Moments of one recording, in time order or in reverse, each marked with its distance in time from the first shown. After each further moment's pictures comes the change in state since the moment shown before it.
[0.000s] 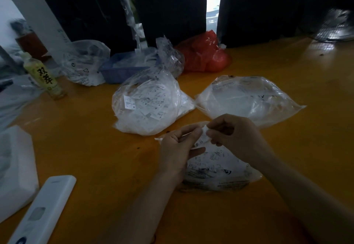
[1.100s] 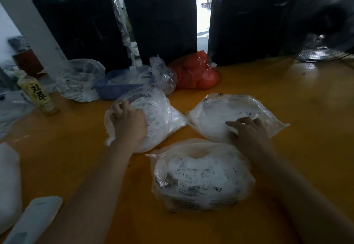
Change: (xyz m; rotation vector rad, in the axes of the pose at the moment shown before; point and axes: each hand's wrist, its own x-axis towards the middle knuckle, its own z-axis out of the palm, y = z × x) left_hand 0.107 0.082 -0.067 1.774 0.458 0.306; right_hand 0.045 0.062 -0.048 -0.838 0.026 0.190
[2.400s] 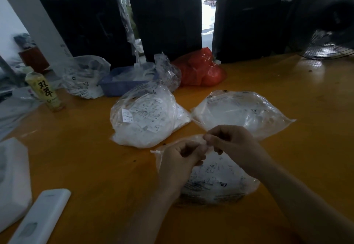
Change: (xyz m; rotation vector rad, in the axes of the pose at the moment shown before) left_hand -0.143 0.074 -0.008 -1.475 -0.351 -0.081; right_hand -0.052 -0.060 -0.024 1.089 -0.160 -0.176
